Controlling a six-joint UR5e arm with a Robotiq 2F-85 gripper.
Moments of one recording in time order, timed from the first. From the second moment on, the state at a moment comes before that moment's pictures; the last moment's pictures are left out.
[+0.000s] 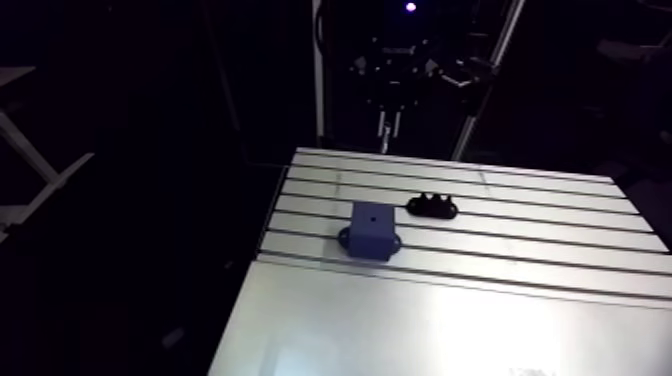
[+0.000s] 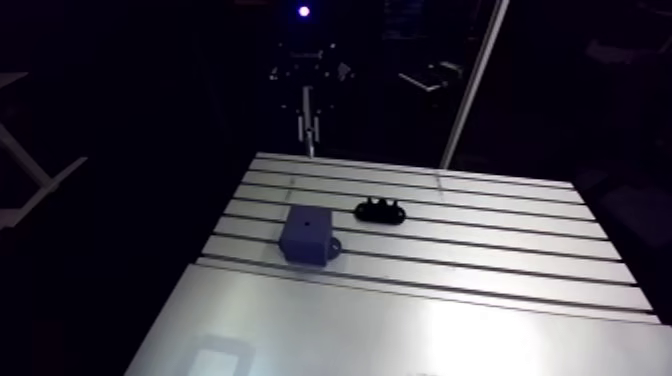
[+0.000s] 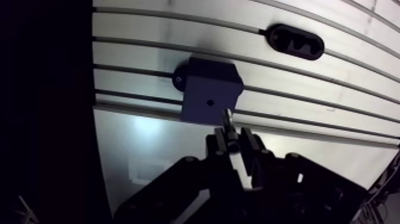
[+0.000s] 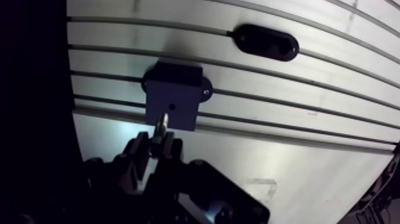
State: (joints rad) arm 0.12 -1.26 1.49 -1.57 -1.56 -1.63
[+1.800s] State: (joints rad) arm 0.16 -1.25 1.64 -1.68 -1.59 -1.63
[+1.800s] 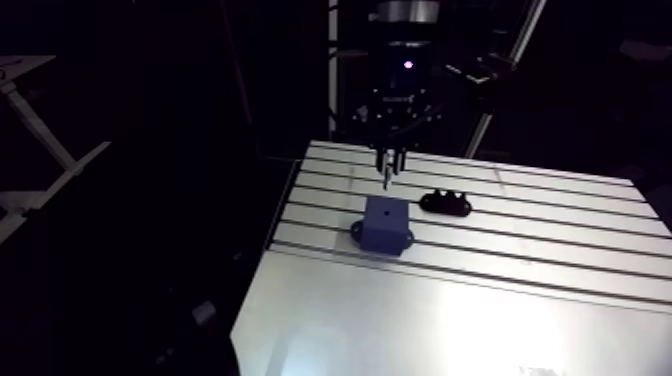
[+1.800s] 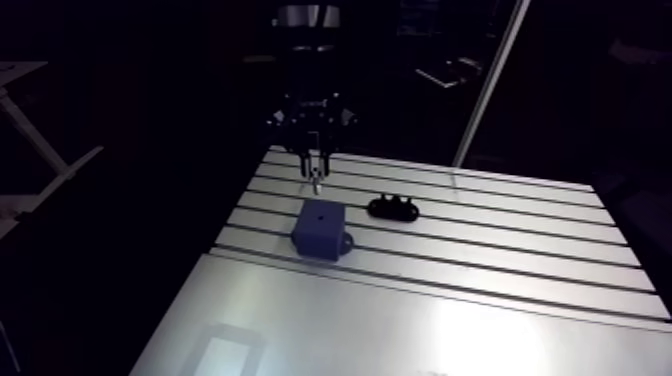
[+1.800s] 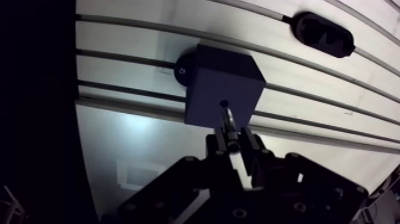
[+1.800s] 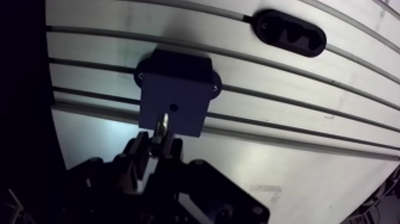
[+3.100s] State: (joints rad) arm 0.16 -1.25 1.68 -1.70 -1.61 -1.62
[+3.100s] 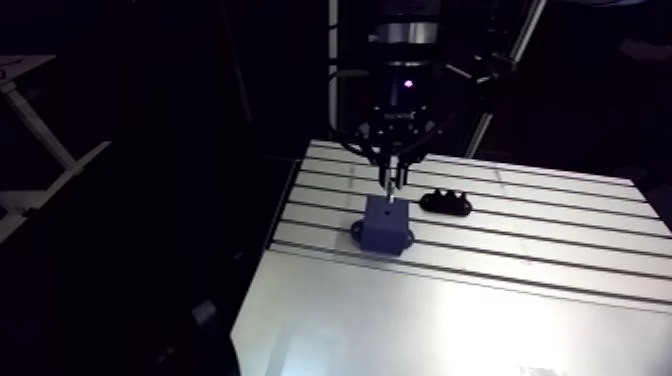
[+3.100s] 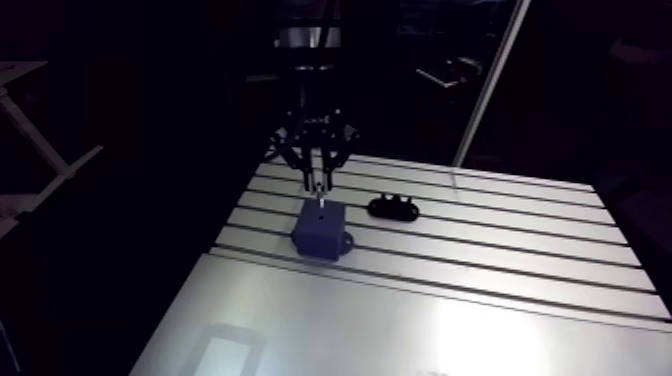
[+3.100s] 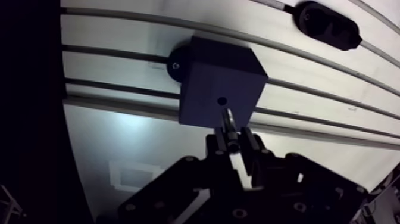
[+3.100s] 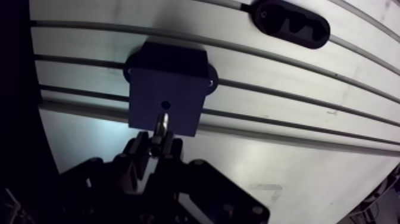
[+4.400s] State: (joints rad) arm 0.16 -1.24 1.71 -1.74 -1.61 -1.63
